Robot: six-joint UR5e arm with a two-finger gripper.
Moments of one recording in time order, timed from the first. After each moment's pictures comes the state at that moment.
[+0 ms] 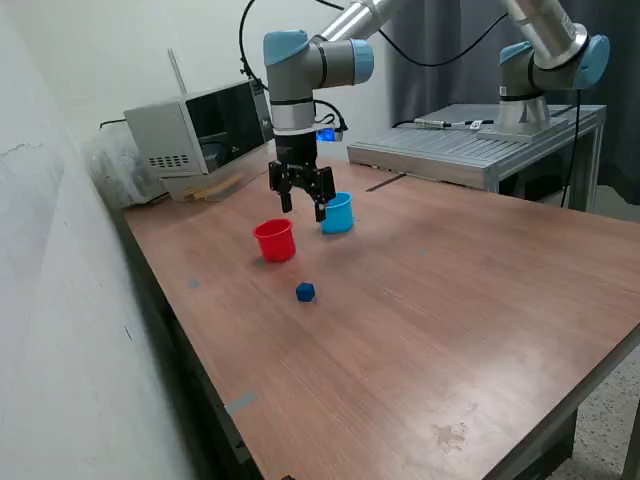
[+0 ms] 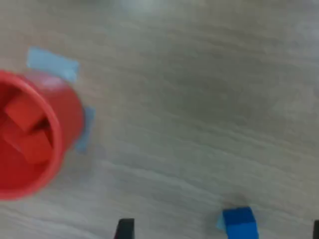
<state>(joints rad) -0.08 -0.76 1.17 -2.11 -1.59 2.79</state>
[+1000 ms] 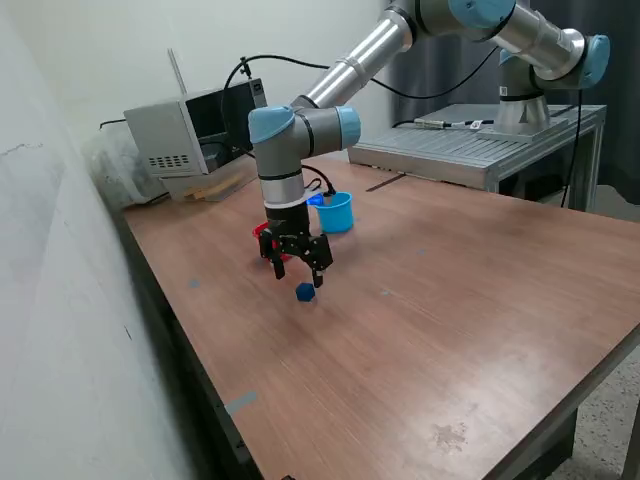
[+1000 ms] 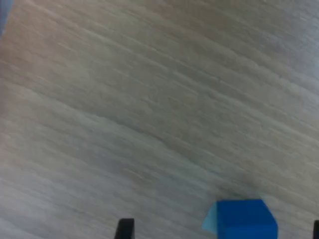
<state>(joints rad) -0.04 -0.49 0.89 -2.08 -1.55 2.68</state>
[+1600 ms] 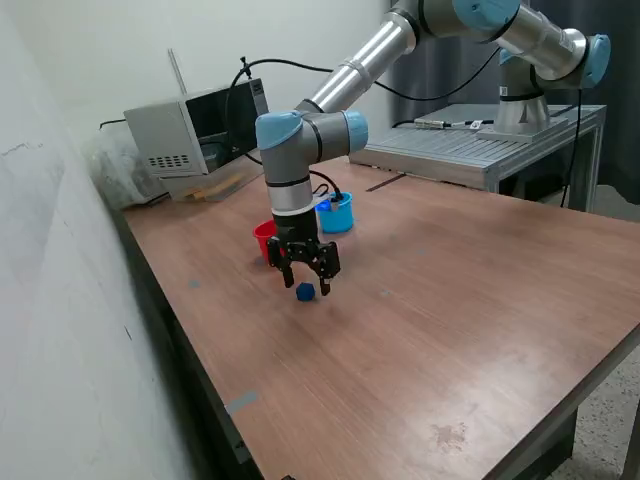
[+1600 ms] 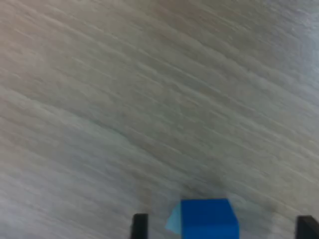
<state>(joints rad) -0.02 -0.48 0.89 -2.08 -1.56 2.68</state>
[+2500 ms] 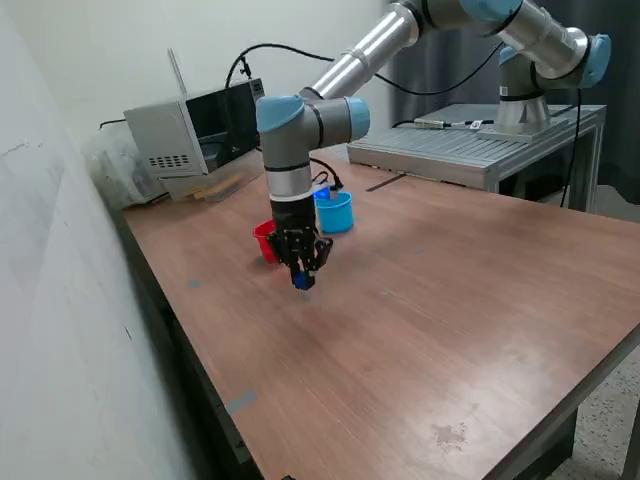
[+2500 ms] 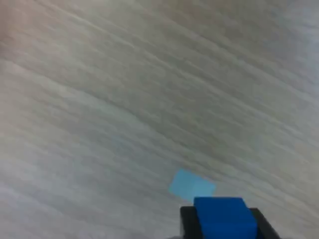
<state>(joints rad) -0.01 -0.53 0.91 -2.08 -1.58 2.69</state>
